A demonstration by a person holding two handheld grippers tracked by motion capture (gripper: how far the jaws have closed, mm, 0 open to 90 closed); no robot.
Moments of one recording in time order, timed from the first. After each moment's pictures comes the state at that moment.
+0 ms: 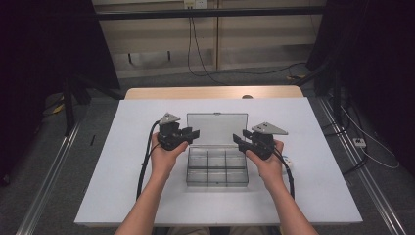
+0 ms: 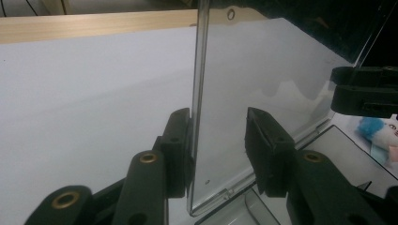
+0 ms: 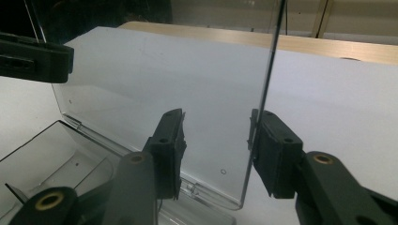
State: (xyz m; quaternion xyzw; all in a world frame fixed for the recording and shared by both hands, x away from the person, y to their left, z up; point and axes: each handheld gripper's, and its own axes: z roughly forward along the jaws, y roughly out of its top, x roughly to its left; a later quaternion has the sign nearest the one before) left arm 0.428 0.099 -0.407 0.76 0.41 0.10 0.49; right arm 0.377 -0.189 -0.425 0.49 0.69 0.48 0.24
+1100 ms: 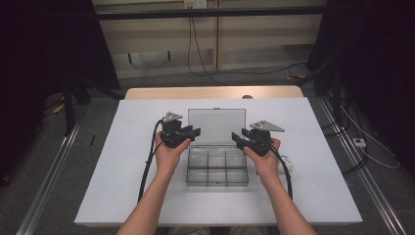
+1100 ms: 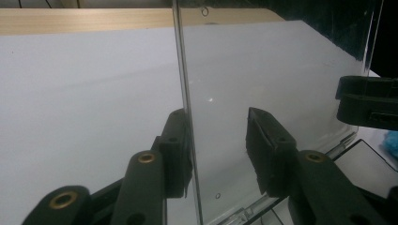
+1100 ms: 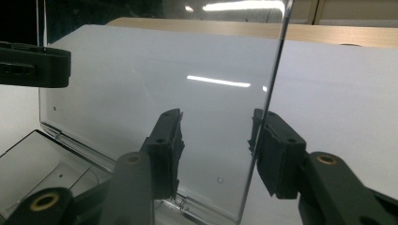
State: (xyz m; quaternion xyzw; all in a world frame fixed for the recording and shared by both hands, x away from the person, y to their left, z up) left arm 0.441 0.091 -0.417 0.75 0.44 0.10 0.48; right arm 0.392 -0.186 -0.433 0.52 0.68 0.47 0.23
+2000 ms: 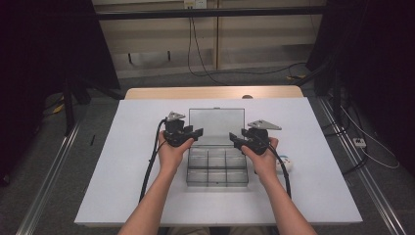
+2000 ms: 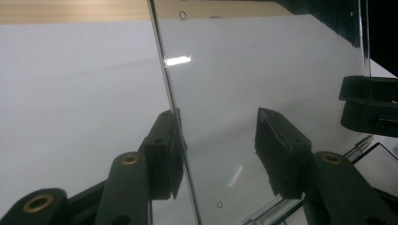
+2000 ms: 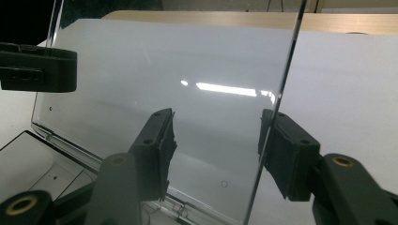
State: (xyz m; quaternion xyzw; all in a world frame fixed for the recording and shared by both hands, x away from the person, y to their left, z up) left arm 0.448 0.085 -0.424 0.75 0.45 0.10 0.47; right arm 0.399 -0.183 -0.439 0.53 0.68 0.46 0.22
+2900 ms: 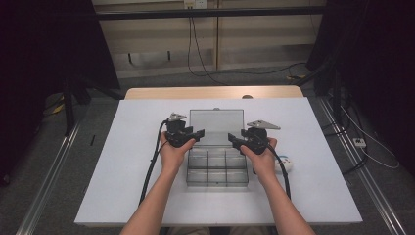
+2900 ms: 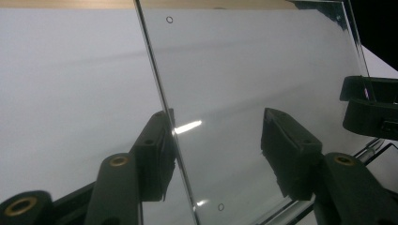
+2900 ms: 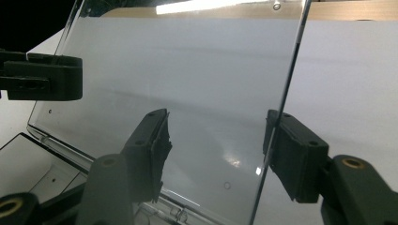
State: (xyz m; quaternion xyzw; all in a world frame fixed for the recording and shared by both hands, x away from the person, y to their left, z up) left arm 0.452 0.081 -0.433 0.75 0.46 0.09 0.46; right arm 0.404 -0.183 -0.445 0.54 0.68 0.46 0.20
